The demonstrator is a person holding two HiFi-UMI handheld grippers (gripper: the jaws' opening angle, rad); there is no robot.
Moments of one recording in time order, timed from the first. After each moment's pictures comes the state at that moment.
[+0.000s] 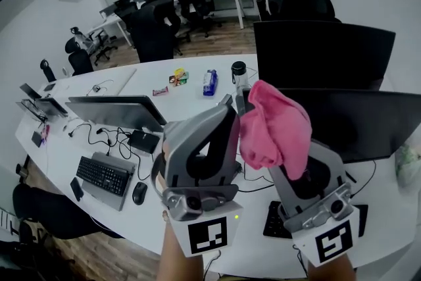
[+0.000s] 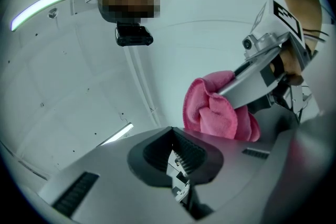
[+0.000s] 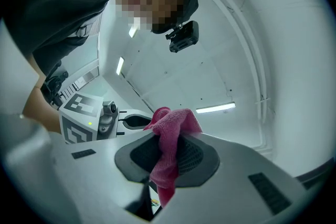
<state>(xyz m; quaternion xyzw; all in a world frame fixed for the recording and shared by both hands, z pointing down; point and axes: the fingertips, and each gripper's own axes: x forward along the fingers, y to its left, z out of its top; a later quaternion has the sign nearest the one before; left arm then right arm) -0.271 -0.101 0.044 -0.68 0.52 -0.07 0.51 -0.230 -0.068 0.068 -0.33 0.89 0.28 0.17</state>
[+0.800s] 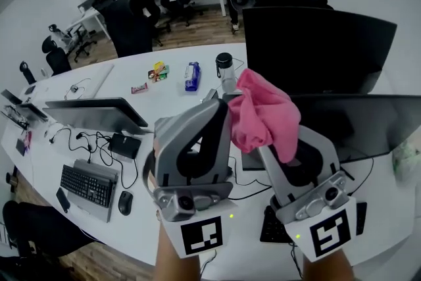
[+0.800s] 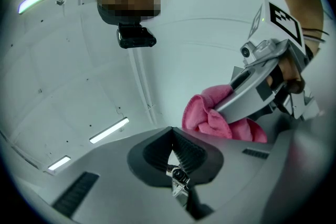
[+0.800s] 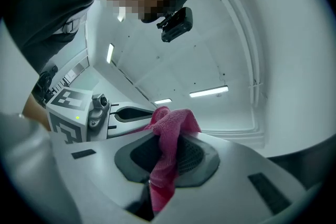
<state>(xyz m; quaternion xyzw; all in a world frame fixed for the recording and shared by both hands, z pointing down) -0.284 -0.164 0.079 -0.70 0.51 -0.06 0.49 -0.247 -0.148 0.108 -0.37 0.89 0.22 0.12</state>
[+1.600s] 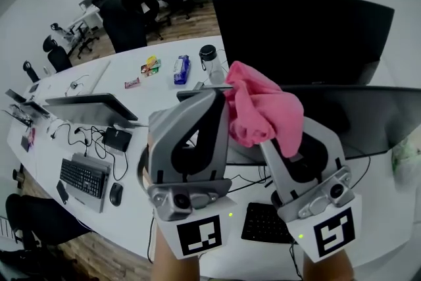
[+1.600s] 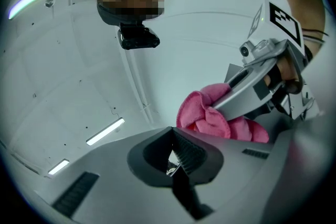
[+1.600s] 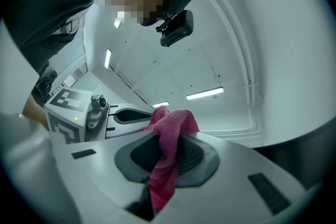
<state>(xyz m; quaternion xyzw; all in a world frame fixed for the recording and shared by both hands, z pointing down) -0.201 -0.170 0.084 -0.70 0.51 -0.08 0.49 -0.164 -0.154 0.110 -0.37 0.89 0.21 0.14</state>
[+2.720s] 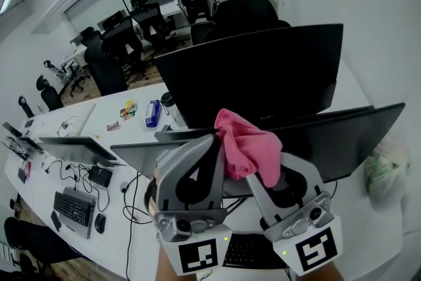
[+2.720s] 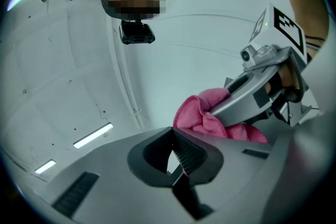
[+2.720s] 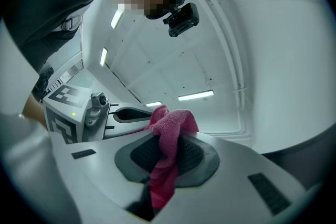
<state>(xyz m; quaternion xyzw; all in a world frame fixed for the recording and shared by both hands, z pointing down) -0.050 -0.178 0.086 -0.73 0.48 -0.07 0.48 -0.021 -0.162 0.111 -0.40 0.88 0.22 0.14</state>
